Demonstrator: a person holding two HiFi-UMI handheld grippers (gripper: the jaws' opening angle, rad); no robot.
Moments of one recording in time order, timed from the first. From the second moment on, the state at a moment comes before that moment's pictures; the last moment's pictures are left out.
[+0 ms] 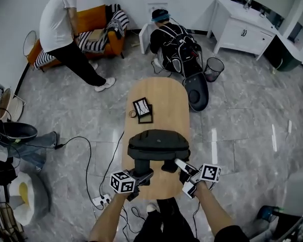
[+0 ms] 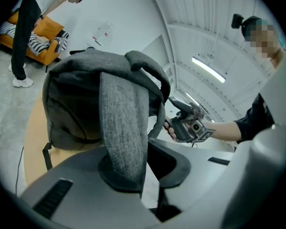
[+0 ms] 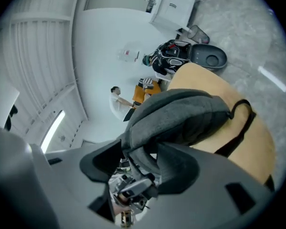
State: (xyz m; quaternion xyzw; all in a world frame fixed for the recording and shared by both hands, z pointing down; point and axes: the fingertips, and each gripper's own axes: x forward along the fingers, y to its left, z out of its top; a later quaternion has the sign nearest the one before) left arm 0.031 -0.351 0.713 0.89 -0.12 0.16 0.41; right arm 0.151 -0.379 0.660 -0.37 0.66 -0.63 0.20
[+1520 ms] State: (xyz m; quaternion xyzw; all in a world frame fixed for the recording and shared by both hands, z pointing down) left arm -0.065 -0.153 0.862 0.85 -0.23 0.32 0.35; right arm 0.110 -0.132 0.873 -0.44 0.57 -0.69 -0.03
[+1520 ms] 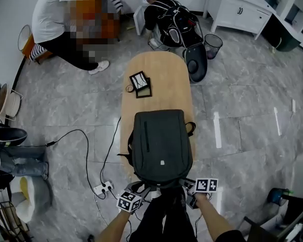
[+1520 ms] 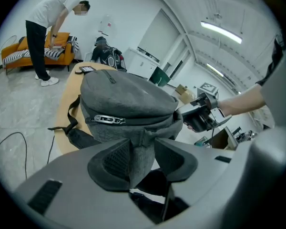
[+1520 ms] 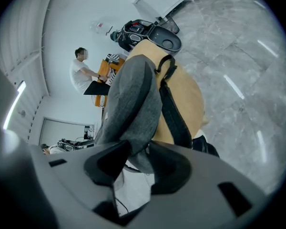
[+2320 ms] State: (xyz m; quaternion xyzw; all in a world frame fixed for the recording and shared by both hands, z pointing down) left arm -0.065 -0.114 0.997 0.80 -0.19 0.40 0.41; right arm 0.107 -0.101 1.004 -0.46 0.54 -0.68 -0.17
